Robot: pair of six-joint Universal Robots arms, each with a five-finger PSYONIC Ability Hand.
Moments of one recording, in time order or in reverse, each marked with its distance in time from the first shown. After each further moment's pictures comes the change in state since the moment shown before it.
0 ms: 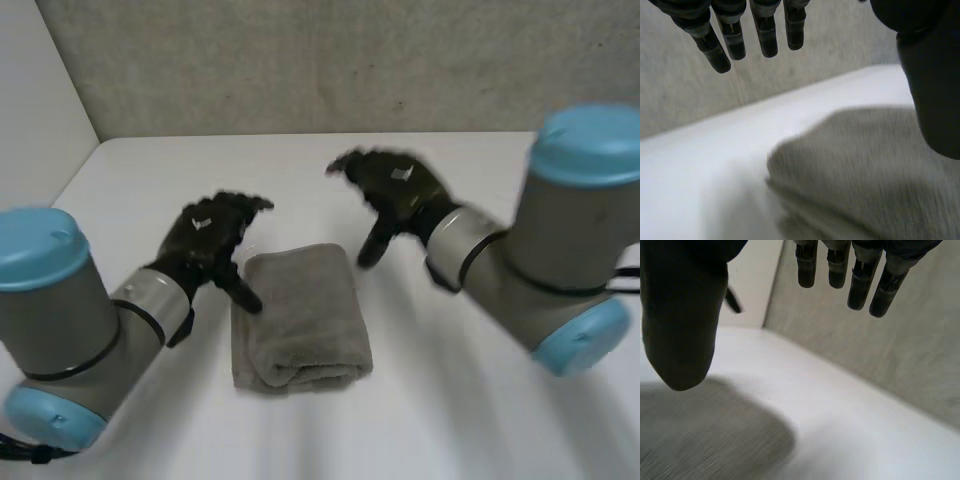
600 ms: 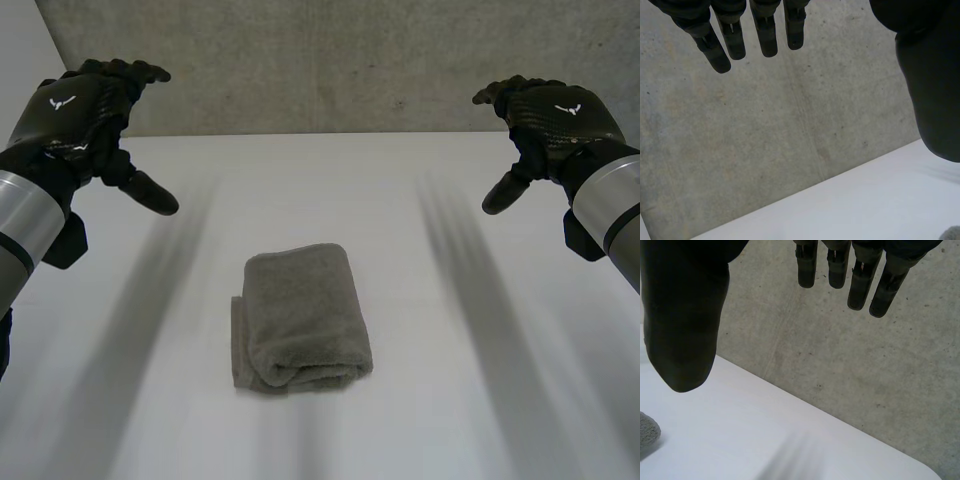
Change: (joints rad) left arm 0.171 0.367 0.079 -0.183 -0.015 -0.025; right arm -0.252 -0.347 0.176 0.036 0.121 -0.022; left_hand -0.004 -0.002 -0.001 0.000 0.000; right_hand 0.000 0.000 0.000 0.000 0.000
